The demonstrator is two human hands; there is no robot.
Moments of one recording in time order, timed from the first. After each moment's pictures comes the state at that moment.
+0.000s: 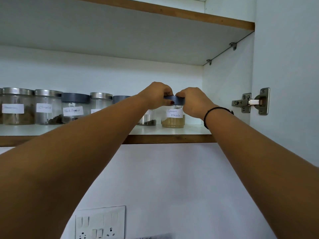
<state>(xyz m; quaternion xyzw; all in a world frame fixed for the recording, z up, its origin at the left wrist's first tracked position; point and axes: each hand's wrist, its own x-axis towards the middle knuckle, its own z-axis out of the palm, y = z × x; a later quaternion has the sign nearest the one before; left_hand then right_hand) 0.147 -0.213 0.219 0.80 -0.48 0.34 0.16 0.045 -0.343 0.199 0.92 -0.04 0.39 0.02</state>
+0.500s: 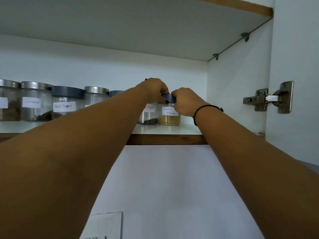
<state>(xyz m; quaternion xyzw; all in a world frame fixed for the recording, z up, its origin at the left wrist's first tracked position) 0.198 -0.221 0.230 0.84 -0.44 0.31 0.11 0.098 -0.340 0.195 0.94 -0.04 0.35 0.04</state>
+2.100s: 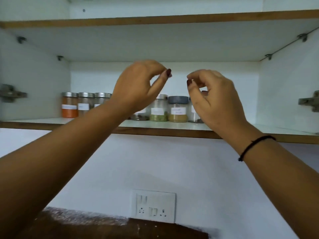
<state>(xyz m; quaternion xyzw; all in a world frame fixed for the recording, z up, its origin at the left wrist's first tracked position) 0.027 0.002 0.194 0.71 -0.37 0.58 0.17 -0.028 -0.186 0.159 0.74 0.21 0.62 -0.19</state>
